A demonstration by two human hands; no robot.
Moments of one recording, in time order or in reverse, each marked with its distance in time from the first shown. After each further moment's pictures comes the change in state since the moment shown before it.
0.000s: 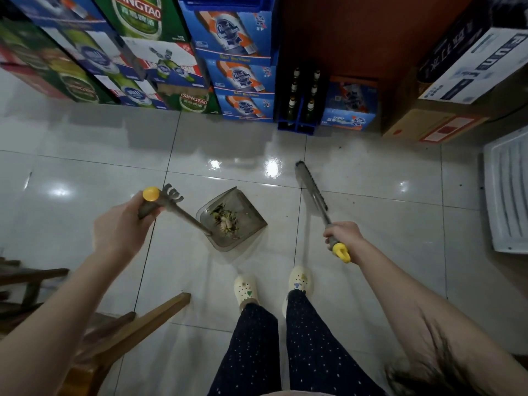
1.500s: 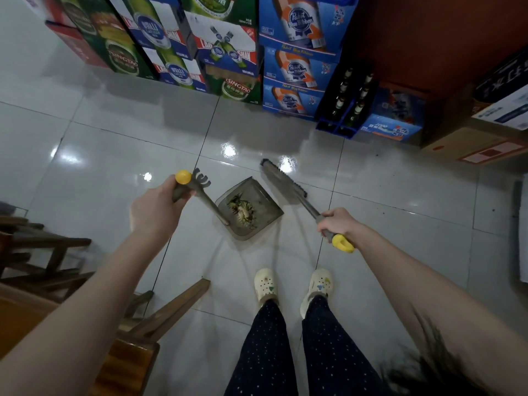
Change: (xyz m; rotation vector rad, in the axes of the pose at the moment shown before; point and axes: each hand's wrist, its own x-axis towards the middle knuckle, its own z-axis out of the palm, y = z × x) left_hand 0.025 -0.110 0.010 -0.103 -0.042 -0.131; right_hand -0.031 -0.054 0.159 -0.499 -0.202 -0.109
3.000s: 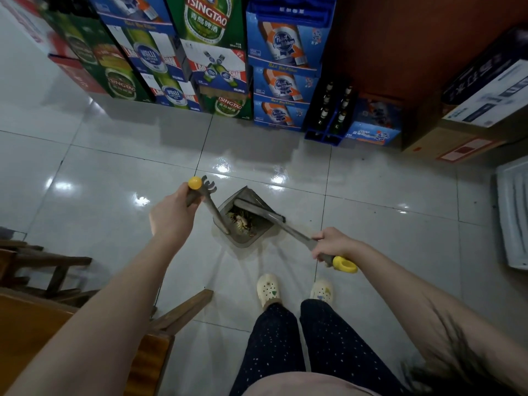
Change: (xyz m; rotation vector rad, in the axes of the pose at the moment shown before) left_hand -0.032 -0.004 0.004 -0.041 0.006 0.010; right_hand -0.087 0.032 0.034 -0.125 -0.154 -0.028
